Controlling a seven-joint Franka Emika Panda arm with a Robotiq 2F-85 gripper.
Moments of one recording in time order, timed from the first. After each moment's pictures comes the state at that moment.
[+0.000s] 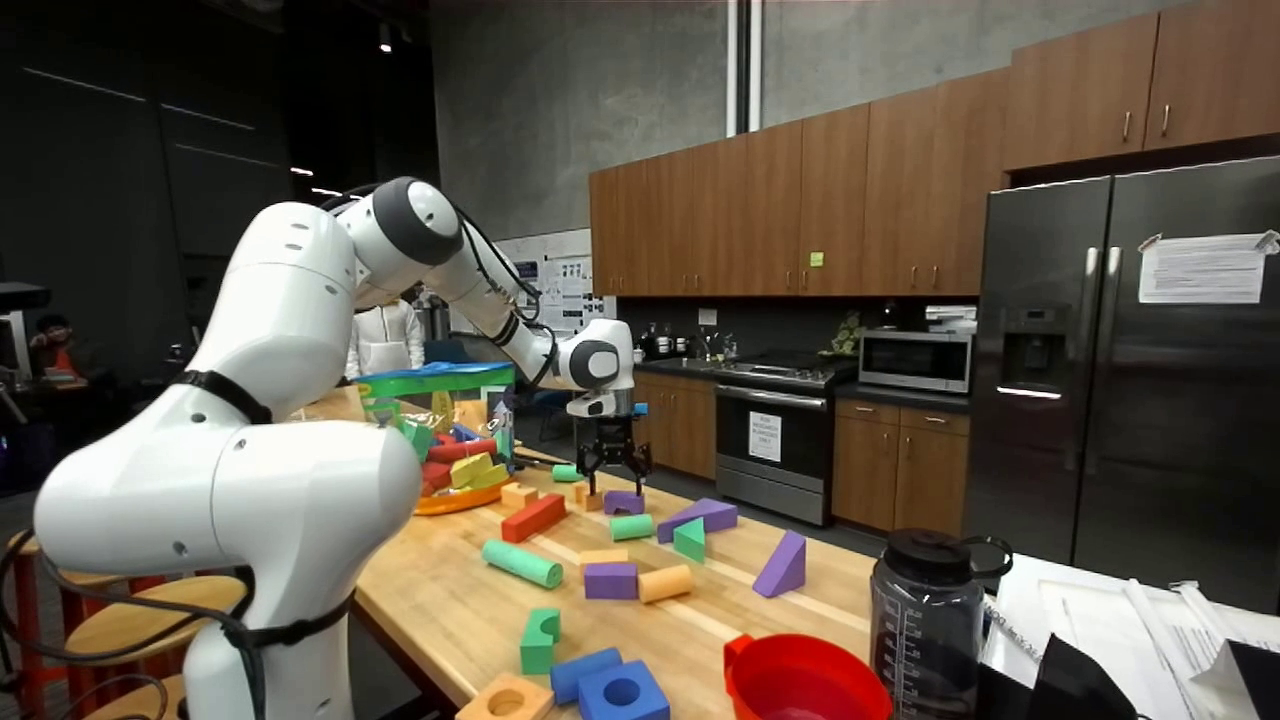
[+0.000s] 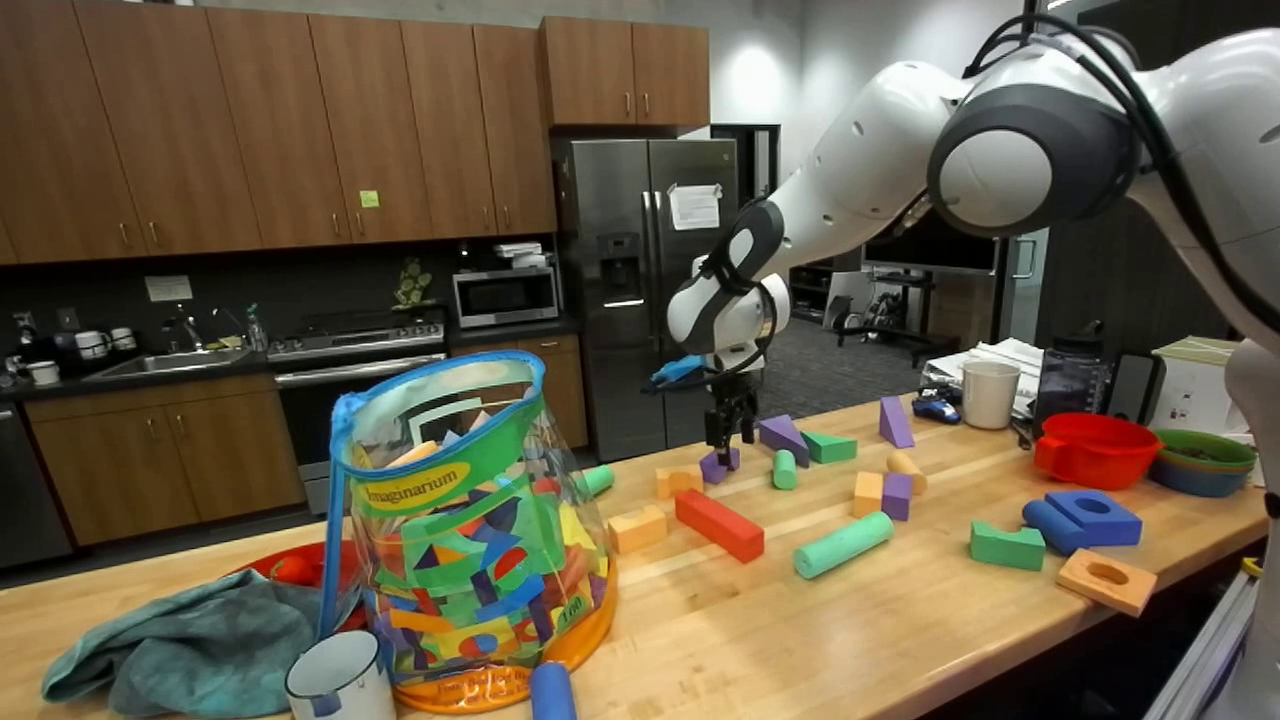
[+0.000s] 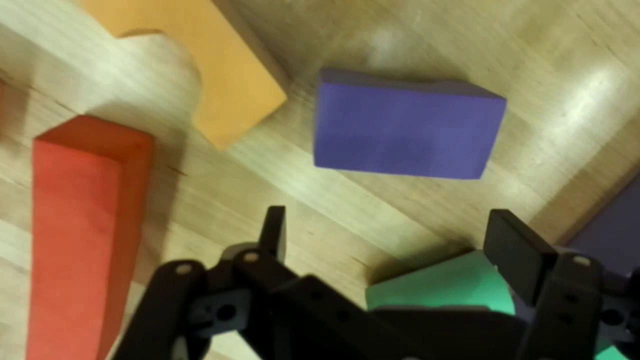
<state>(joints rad) 0.75 0.64 -0.73 -1.79 0.46 2.19 2.60</state>
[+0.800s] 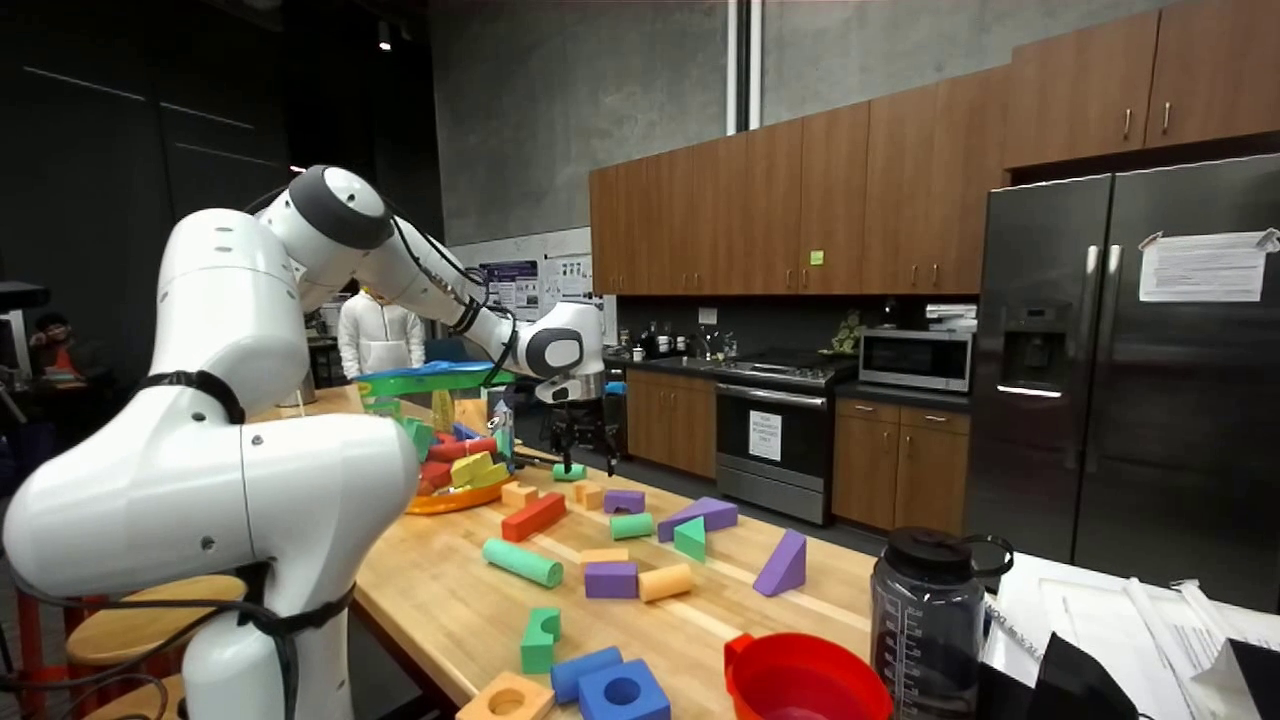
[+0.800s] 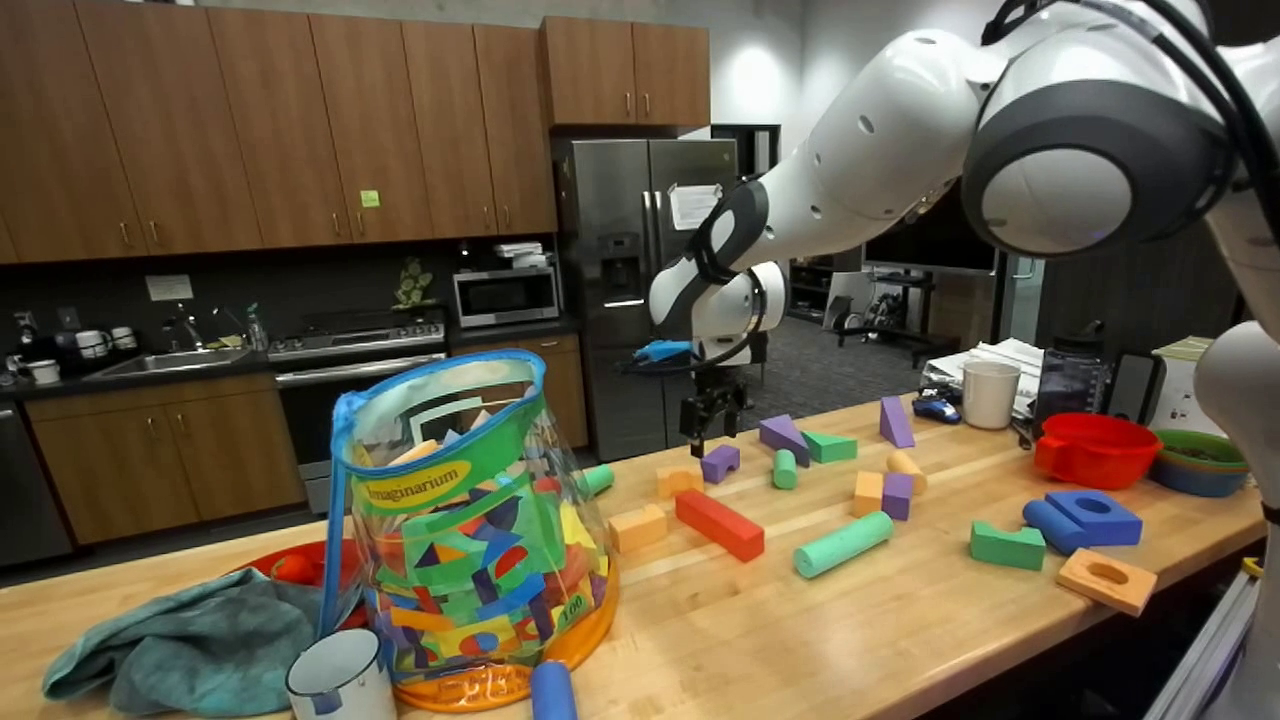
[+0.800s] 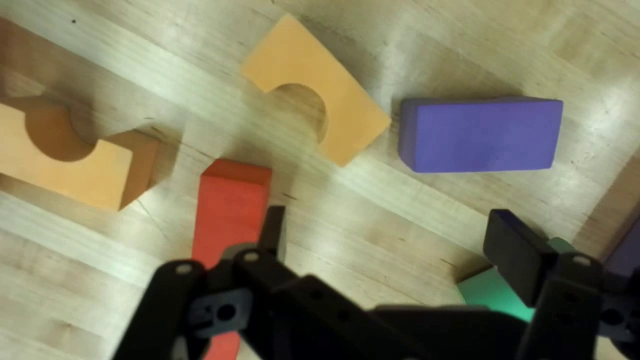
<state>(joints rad) 1.14 0.70 -1.08 -1.90 0.78 2.22 2.60</state>
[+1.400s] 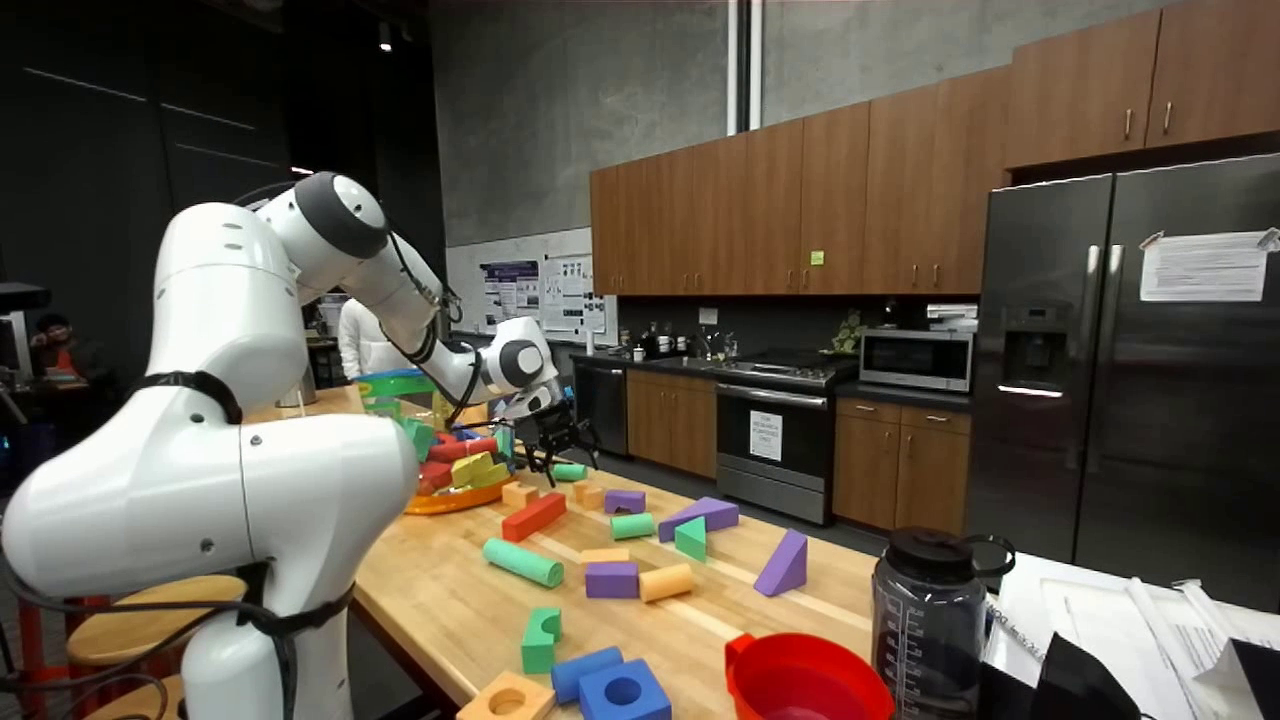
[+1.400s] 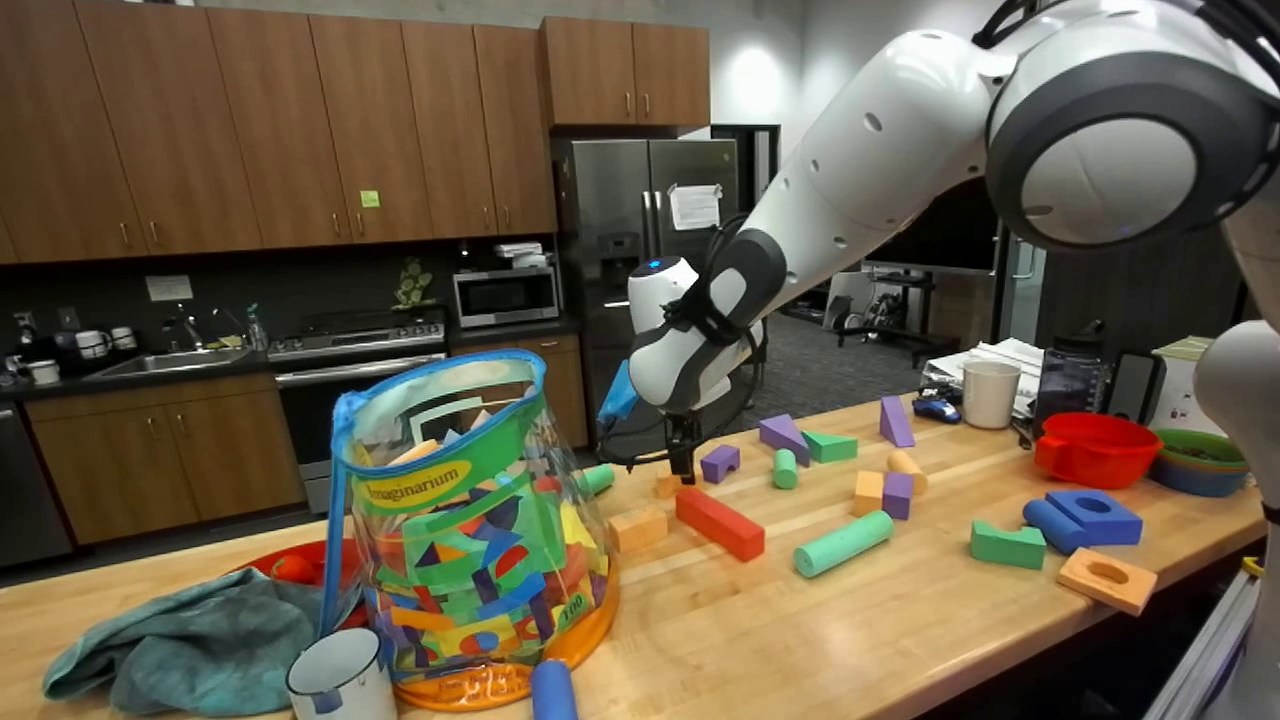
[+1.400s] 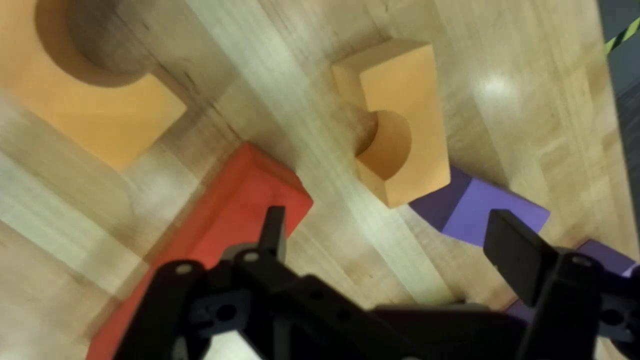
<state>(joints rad) 1.14 0.66 -0.90 -1.90 0.28 2.41 2.60</state>
